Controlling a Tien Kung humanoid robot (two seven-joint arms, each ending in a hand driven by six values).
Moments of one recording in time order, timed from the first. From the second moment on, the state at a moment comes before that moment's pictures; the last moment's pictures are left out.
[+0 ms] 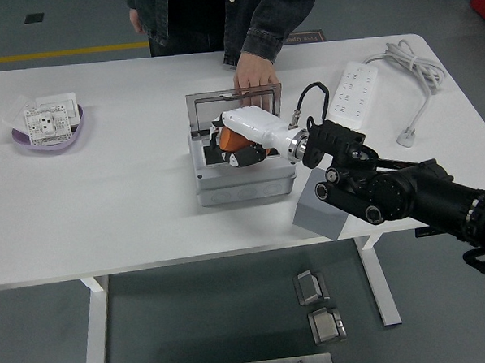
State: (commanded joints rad) left arm 0.01 0.16 -0.65 -0.19 0.66 0.03 0.15; right arm 1.01 -0.12 0.18 0.74 -1.49 -0.24 0.27
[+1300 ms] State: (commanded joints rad) left arm 0.01 0.15 -0.66 -0.19 0.66 0.03 0.16; right arm 1.02 -0.29 0.34 0.99 -1.45 -0.19 0.25
